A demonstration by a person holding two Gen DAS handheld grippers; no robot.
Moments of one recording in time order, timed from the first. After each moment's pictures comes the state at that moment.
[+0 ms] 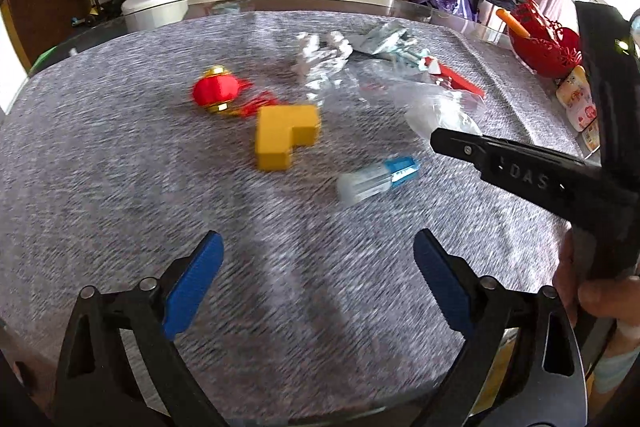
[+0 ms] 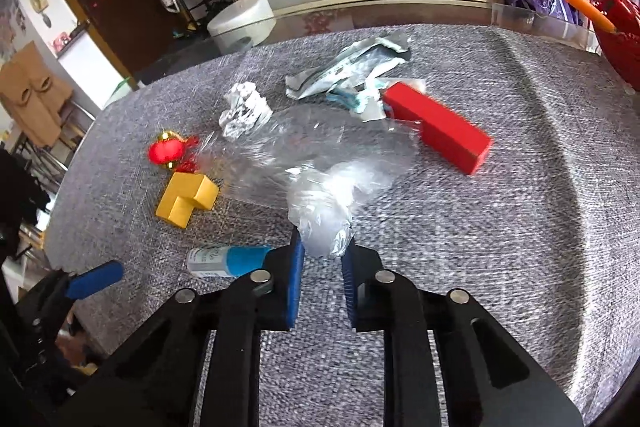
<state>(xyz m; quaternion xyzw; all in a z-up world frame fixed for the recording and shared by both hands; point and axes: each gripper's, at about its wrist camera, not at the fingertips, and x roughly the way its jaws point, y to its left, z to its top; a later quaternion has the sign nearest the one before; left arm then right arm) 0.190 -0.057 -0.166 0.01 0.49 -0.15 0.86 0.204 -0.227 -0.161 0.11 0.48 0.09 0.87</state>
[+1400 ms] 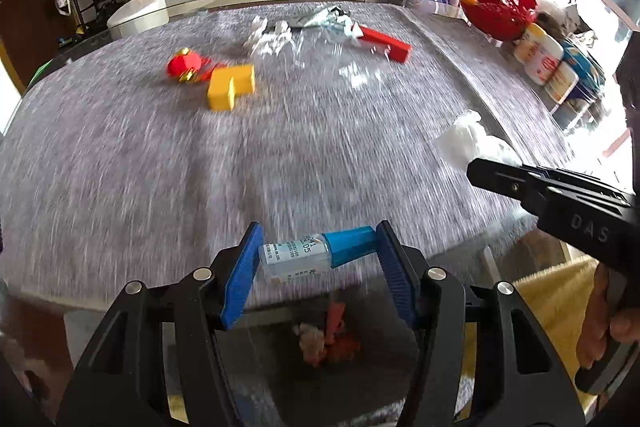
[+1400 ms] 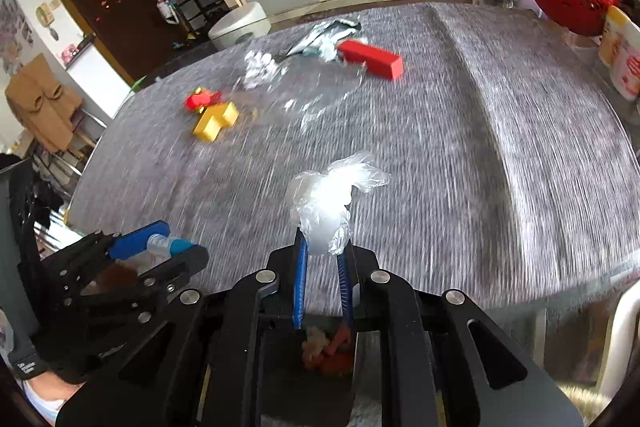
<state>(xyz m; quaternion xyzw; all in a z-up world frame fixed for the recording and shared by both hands) 0.092 -0.076 -0.150 0.05 0.48 -0.17 0.86 0.078 -0.244 -0.142 0.13 0.48 0.08 0.86</state>
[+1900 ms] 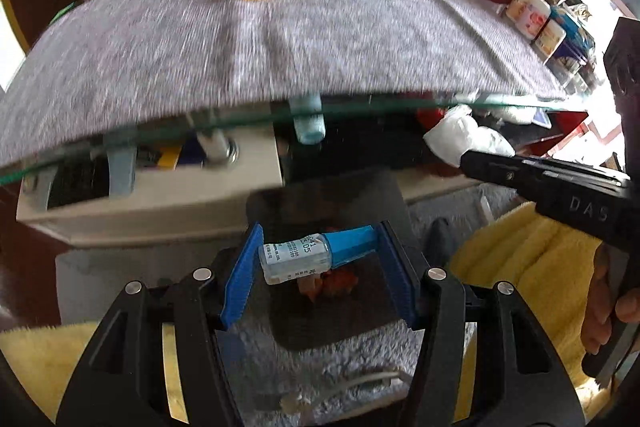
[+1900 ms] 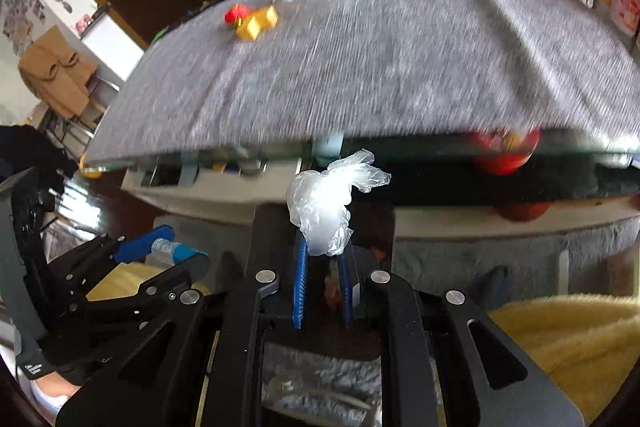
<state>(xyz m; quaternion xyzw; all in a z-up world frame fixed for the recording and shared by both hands) -0.004 -0.038 -0.190 0.04 0.53 -0.16 0.83 0.001 -0.203 -0.187 0.14 0.54 0.12 0.82</state>
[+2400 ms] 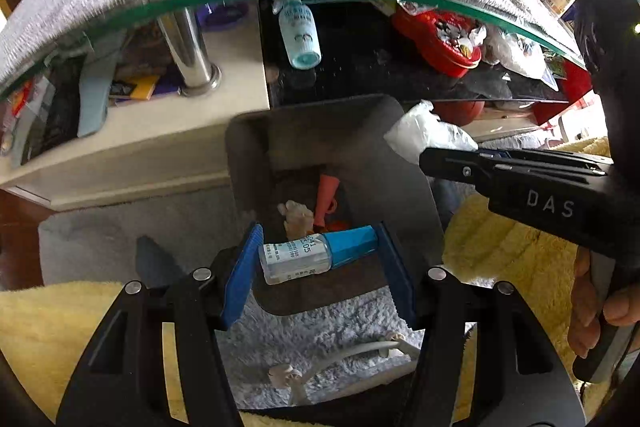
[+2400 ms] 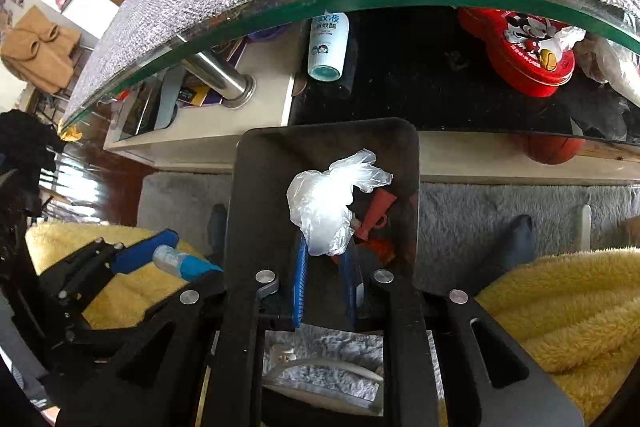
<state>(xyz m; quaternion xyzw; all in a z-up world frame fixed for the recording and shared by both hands) -0.020 -0.038 -0.248 0.03 0.59 -0.17 0.79 -0.002 -0.182 -0.245 0.14 0.60 0.12 0.78</state>
